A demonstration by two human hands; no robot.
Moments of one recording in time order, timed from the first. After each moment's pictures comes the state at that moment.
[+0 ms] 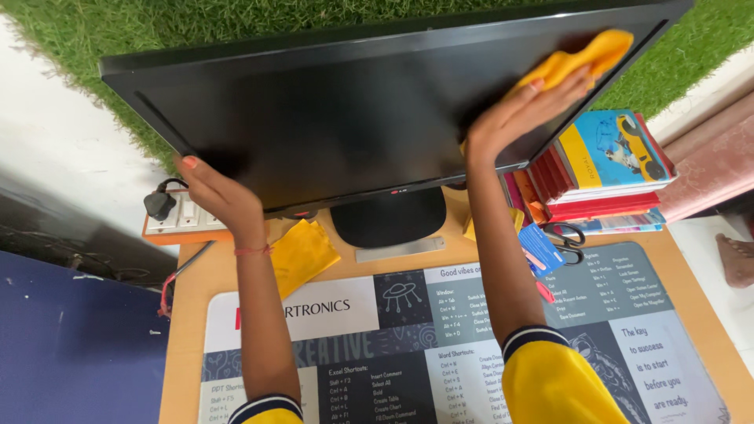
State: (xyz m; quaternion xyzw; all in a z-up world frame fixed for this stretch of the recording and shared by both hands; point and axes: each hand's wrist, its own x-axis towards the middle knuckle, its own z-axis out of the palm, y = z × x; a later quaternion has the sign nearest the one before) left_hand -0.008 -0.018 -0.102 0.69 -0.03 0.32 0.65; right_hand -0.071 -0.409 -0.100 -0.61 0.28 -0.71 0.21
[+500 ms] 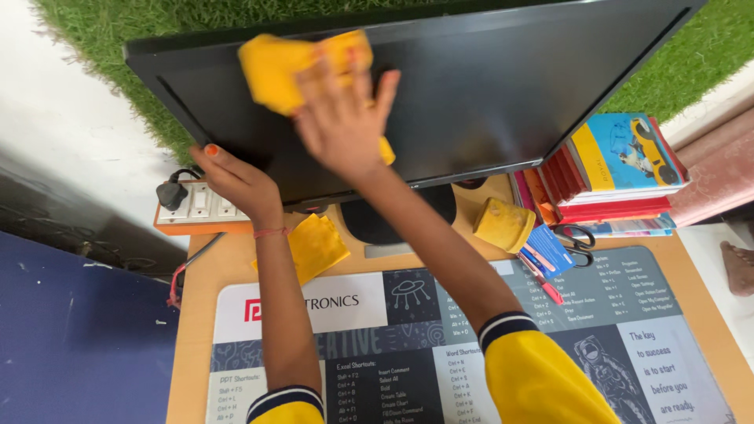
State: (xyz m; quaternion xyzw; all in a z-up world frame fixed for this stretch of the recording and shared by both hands) left_hand 0.006 -0.023 -0.113 0.69 -0.06 0.42 0.59; right_hand -0.018 -0.185 -0.068 -0.83 -0.04 -0.56 -0.03
